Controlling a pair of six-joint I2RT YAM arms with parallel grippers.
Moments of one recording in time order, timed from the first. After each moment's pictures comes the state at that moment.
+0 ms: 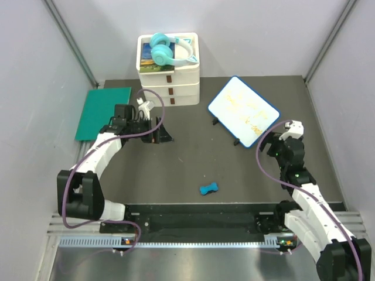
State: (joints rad) left arm -0.11 1.39 0.99 -0.40 0.82 -0.16; right arm 0.15 0.74 0.39 0.03 0.16 0.25
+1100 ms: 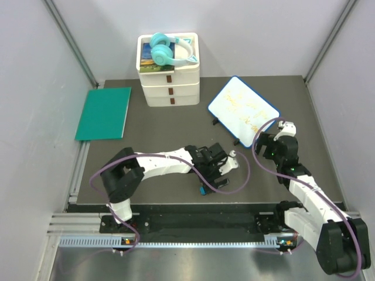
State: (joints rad) left arm -1.06 1.77 1.21 -0.56 0.13 0.13; right arm 0.15 0.90 0.39 0.03 0.12 0.27
